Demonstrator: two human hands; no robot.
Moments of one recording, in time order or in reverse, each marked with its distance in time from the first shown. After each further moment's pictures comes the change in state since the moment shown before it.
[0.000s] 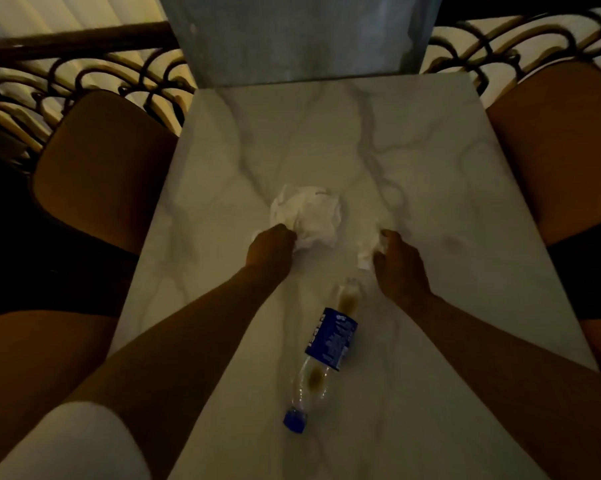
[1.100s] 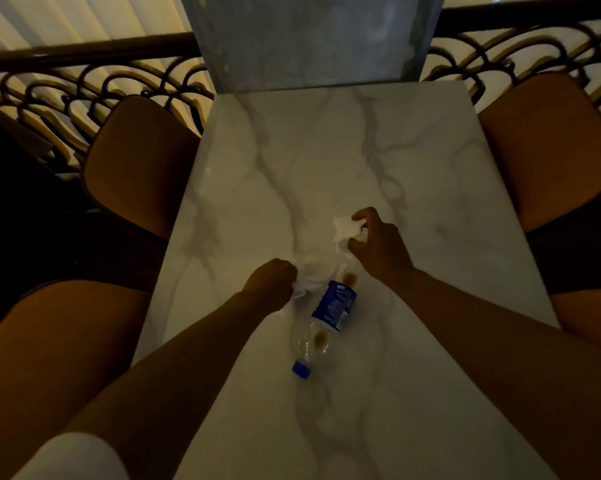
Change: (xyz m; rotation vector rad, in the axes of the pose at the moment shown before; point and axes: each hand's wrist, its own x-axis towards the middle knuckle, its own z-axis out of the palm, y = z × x) left_hand -0.106 -0.017 -0.007 0.068 -0.213 0.123; right_hand -0.038 -0.058 -0.024 0.016 -0.075 -0.160
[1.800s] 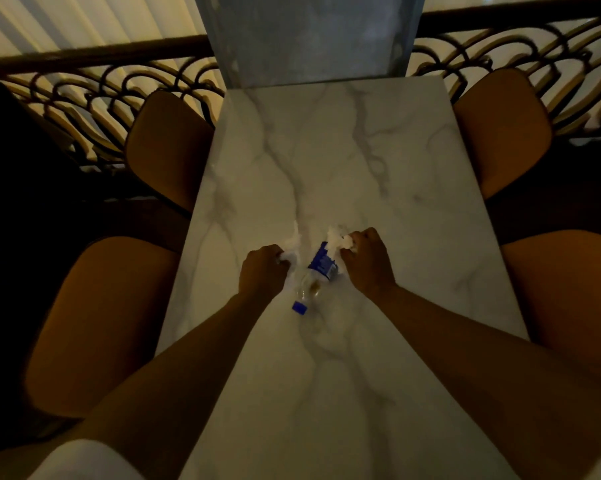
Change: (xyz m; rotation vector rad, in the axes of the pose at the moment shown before) left_hand -0.150 0.044 -0.011 -0.379 0.356 -0.279; right_hand -0.150 -0.040 -0.011 -0.022 0.037 0.050
